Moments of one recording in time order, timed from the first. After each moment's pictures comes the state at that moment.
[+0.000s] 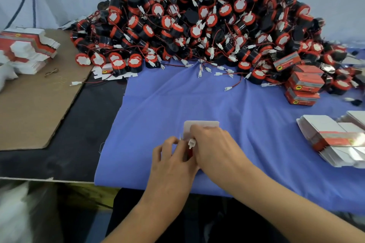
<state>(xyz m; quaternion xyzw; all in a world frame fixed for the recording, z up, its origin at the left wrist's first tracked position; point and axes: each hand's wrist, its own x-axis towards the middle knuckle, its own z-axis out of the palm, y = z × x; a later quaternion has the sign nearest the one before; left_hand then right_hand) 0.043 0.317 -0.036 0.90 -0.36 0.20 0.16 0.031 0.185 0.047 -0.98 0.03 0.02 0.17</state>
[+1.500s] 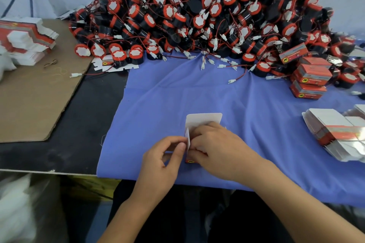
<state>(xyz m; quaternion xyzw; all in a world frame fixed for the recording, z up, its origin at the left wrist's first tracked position) 0.058 0.343 -0.048 0.75 -0.21 -0.02 0.62 0.030 0.169 0.025 -0.98 -0.08 0.06 0.16</state>
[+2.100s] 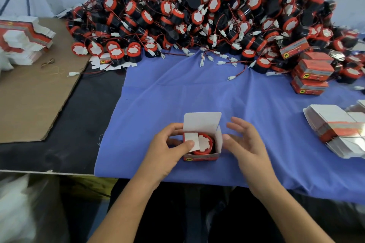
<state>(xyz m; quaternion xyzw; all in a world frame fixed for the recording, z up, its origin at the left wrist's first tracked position) 0.082 0.325 -0.035 0.73 -0.12 -0.17 0.65 -0.006 0.135 -0.033 -0.69 0.18 -0.20 0.67</state>
